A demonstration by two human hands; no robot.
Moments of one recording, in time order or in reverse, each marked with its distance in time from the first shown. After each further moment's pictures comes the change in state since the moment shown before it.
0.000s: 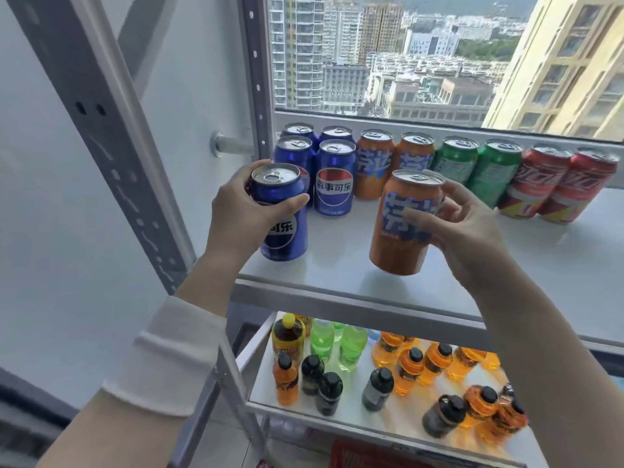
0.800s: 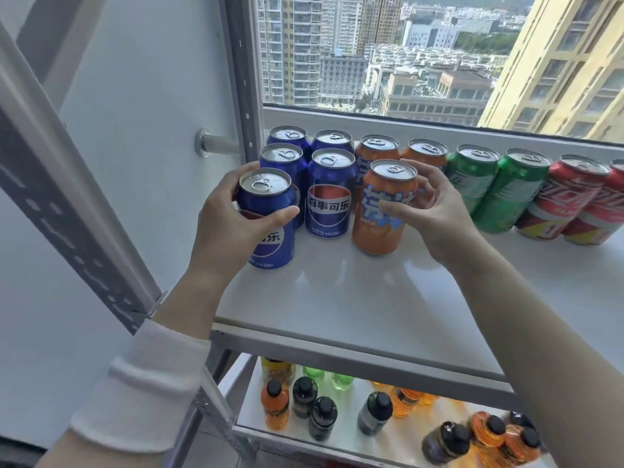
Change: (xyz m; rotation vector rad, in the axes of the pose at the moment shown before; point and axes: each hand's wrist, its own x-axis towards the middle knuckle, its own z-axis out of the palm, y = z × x) left_hand 0.039 -0.022 0.023 0.012 0.000 0.013; right_hand 0.091 0.028 0.001 -0.164 -0.043 -0.013
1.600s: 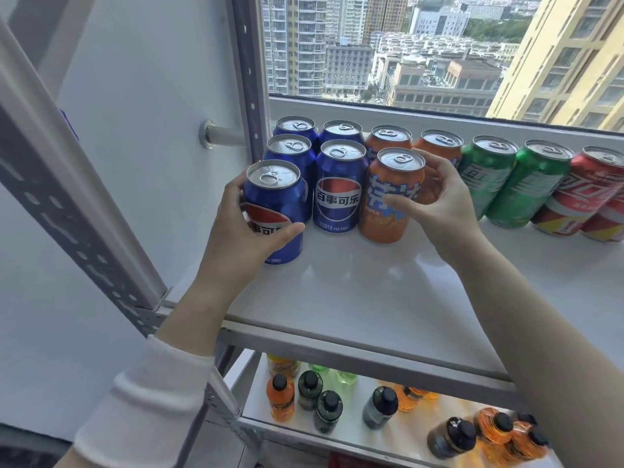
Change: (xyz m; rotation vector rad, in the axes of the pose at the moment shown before) left_hand -0.014 -0.015 0.001 -0.047 -0.083 -0.068; right_hand 0.008 0.013 0.006 -0.240 0.089 -0.116
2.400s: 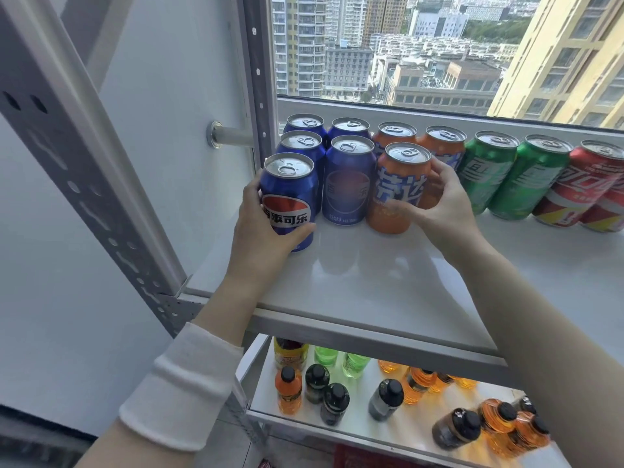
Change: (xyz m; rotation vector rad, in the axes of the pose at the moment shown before) left_hand -0.009 -0.003 0.007 0.054 0.017 -0.013; right_hand -0.010 0.009 0.004 -0.118 0.042 0.020
